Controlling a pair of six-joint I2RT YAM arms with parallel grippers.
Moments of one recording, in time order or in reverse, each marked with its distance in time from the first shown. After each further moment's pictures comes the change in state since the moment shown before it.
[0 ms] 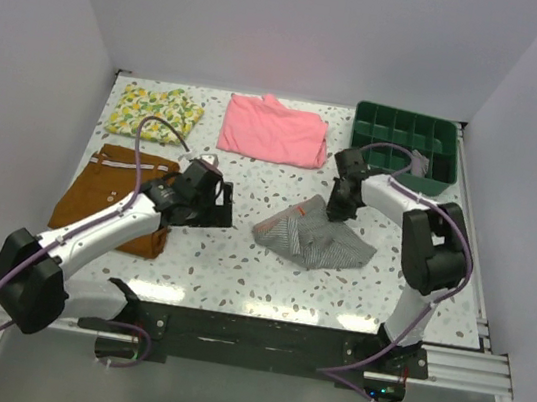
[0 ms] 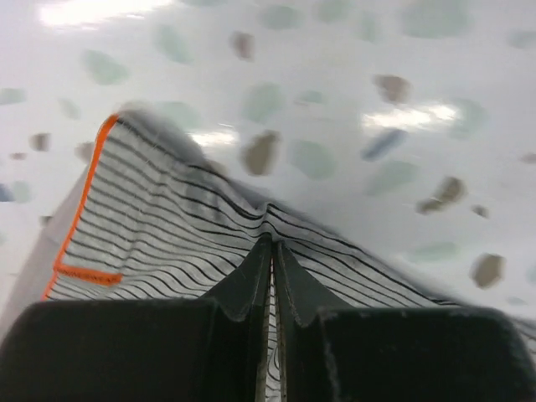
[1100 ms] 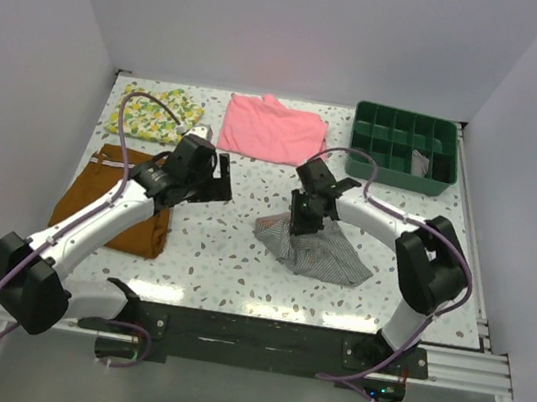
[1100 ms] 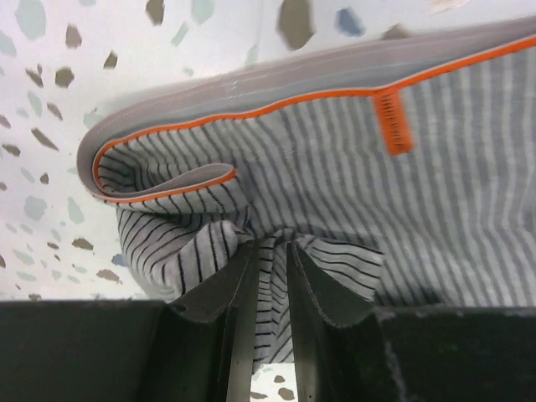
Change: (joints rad) left arm 0.074 0.024 0.160 0.013 -0.029 0.050; right arm 0.235 -0.136 -0.069 -0.002 -0.156 -0.010
